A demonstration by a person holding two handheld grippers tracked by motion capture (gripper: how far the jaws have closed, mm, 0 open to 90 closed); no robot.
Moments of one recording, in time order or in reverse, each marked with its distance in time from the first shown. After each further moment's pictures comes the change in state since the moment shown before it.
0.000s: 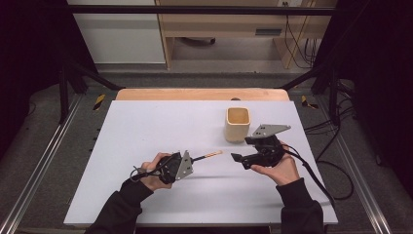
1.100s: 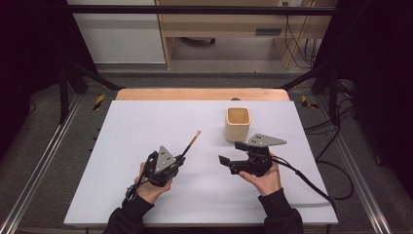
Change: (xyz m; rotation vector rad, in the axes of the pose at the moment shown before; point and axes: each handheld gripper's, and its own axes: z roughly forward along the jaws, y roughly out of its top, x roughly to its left) left arm -0.008 -0.028 -0.013 -0.175 0.100 -0.582; right arm 0.022 -0.021 0.029 -0.215 0.044 0.159
